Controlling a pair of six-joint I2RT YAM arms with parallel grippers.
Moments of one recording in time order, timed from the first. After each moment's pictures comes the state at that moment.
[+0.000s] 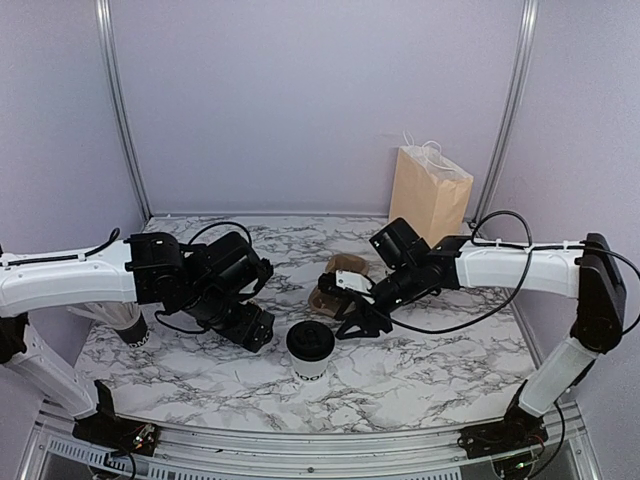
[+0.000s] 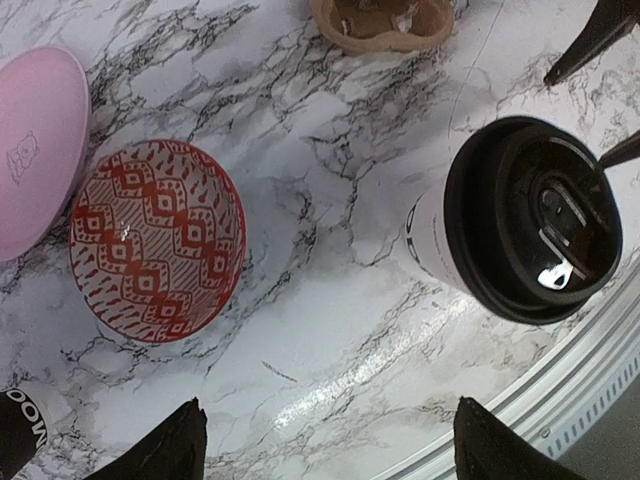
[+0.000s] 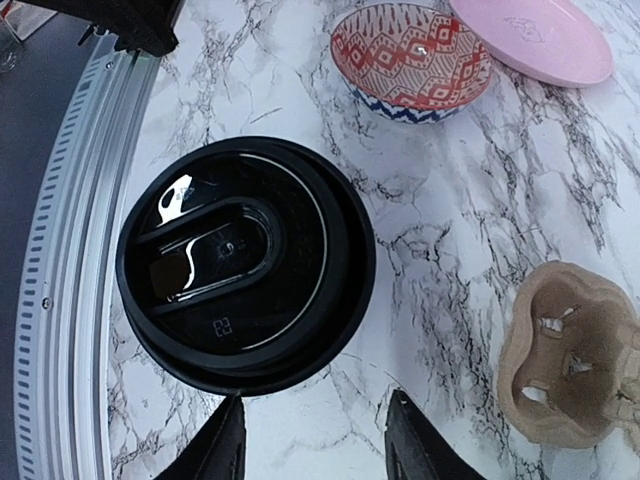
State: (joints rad) left arm -1.10 1.43 1.18 -0.91 -0.18 -0.52; right arm 0.79 1.63 1.13 -0.48 -0.59 -0.55
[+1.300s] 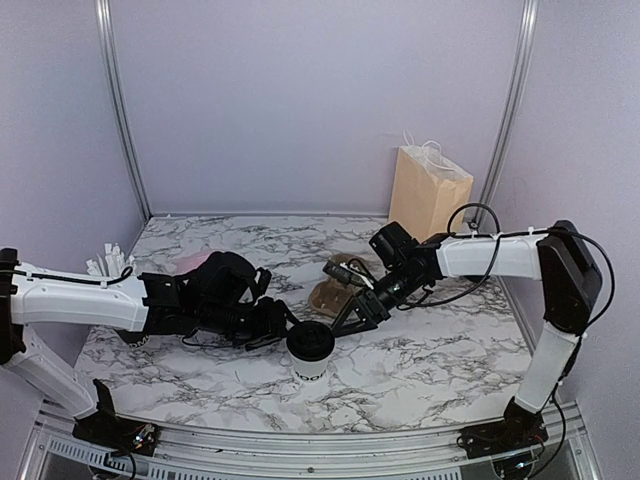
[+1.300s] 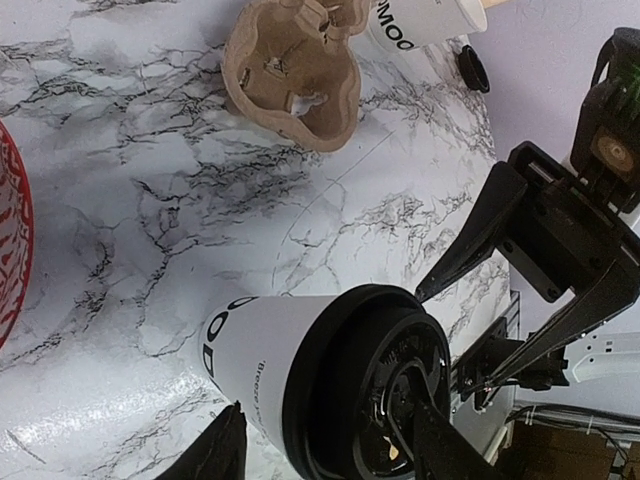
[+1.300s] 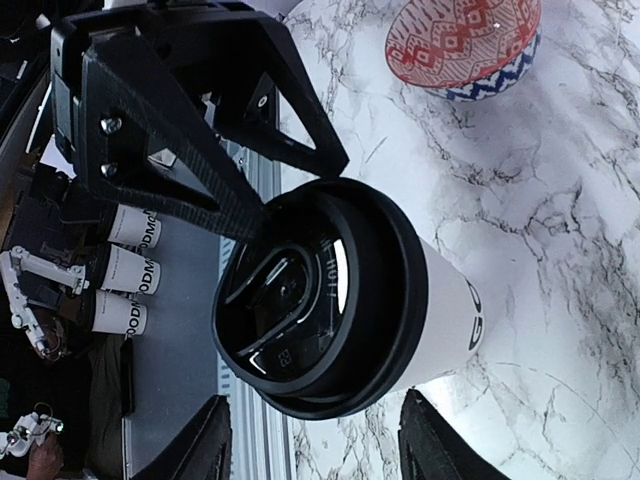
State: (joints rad) left arm -1.03 1.43 0.88 -0.17 0.09 -1.06; right arm 0.68 1.78 1.19 -0.54 -1.07 -0.17
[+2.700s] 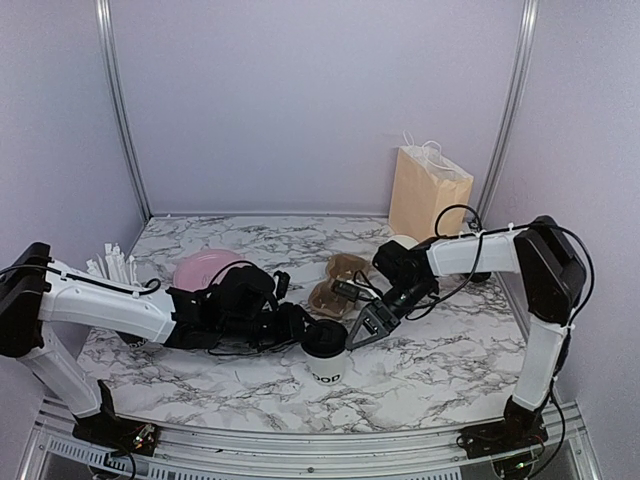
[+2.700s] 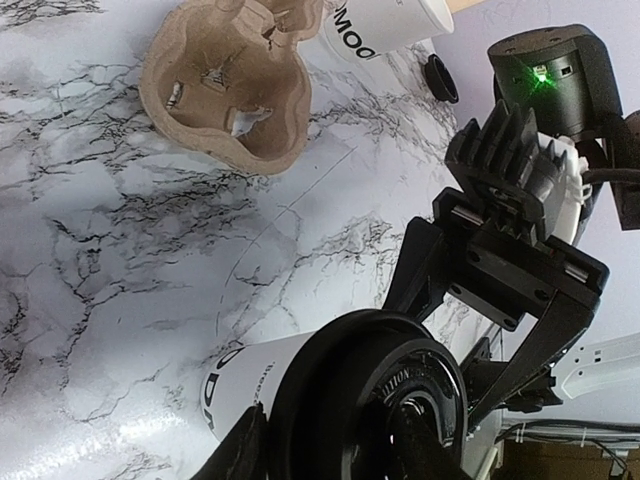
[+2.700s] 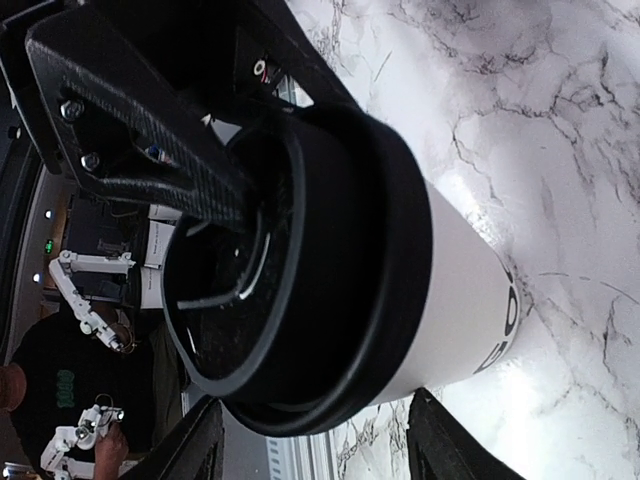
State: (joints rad) left arm -1.09 1.58 0.86 0.10 0.04 -1.09; right arm 0.63 1.90 1.23 -0.81 -1.17 -0.34
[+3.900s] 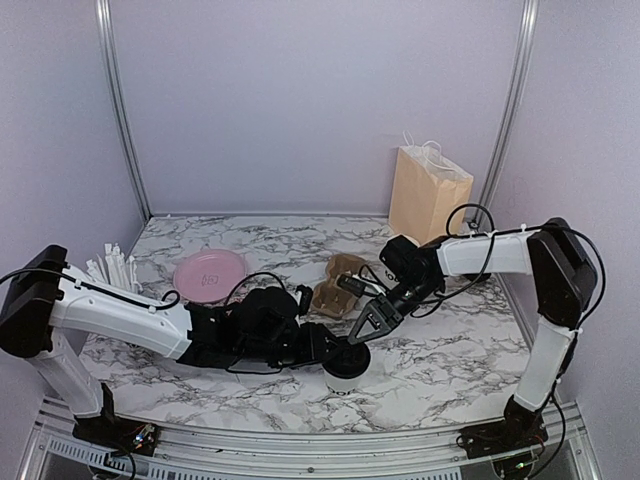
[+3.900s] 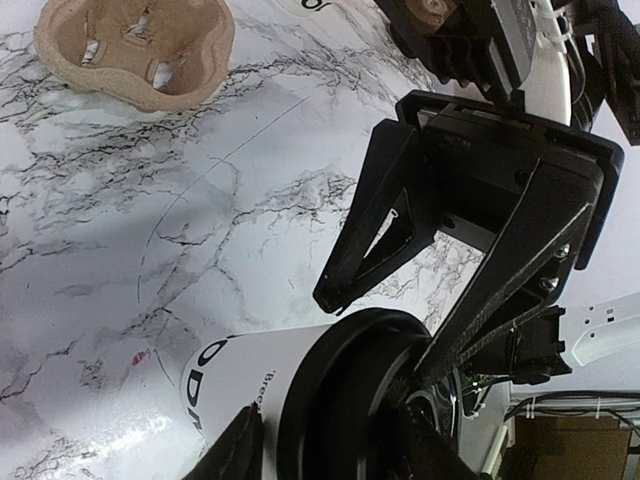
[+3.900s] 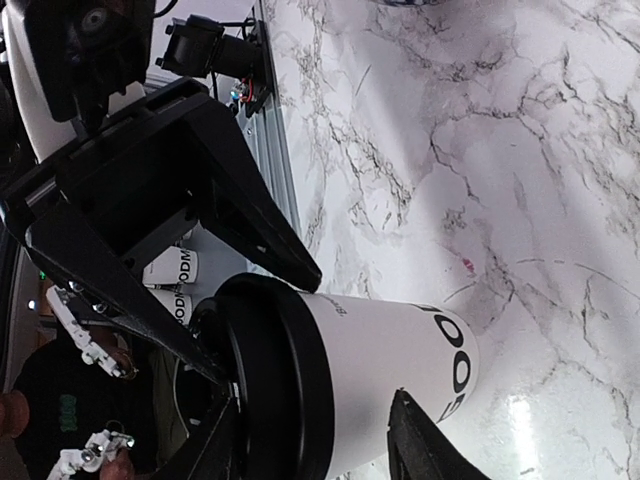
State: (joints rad) left arm -1.22 1.66 0.92 0.12 -0.03 -1.09; right arm 0.61 1.84 1.17 -0.74 -1.12 -0.22
